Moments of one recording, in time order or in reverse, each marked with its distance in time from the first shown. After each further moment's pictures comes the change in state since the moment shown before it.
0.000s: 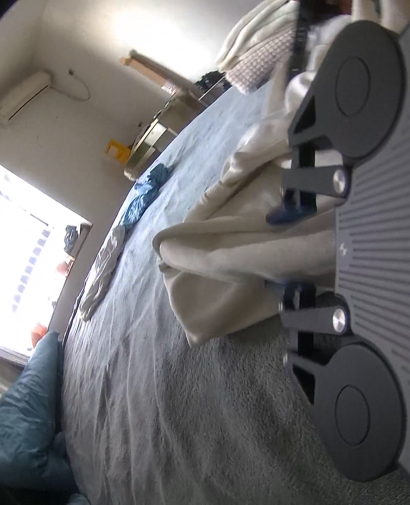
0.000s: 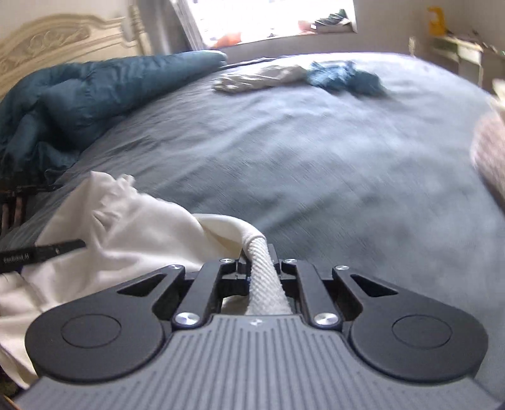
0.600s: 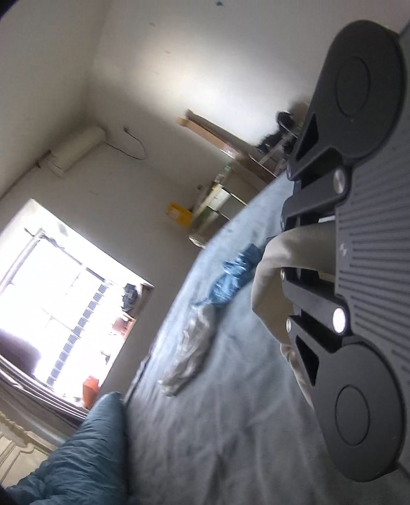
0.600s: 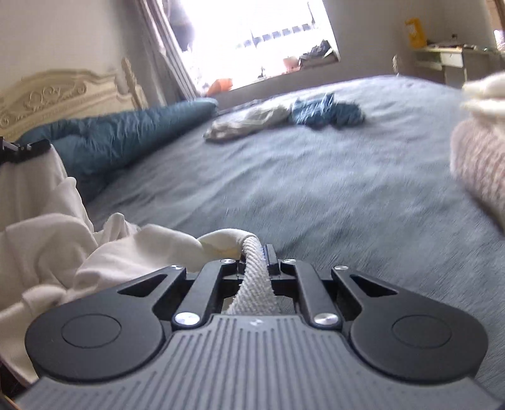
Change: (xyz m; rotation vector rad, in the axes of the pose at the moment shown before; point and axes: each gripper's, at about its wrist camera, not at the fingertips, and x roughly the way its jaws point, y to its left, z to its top) left arm -0.054 -0.084 0.144 0.009 -0.225 -0.246; right arm -0.024 -0.036 0.020 0.065 -0.218 0.019
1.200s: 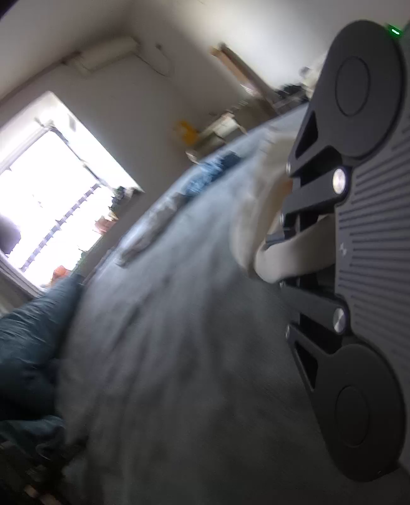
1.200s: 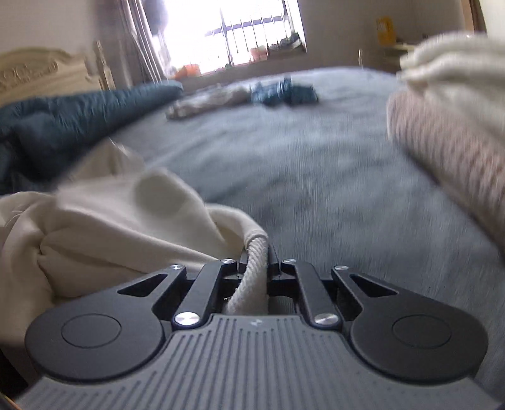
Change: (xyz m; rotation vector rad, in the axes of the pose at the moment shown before) left arm -0.101 0.145 -0.117 -0.271 0.085 0.269; right arm -0.025 -0.015 -0.060 -0.042 0.107 -0.155
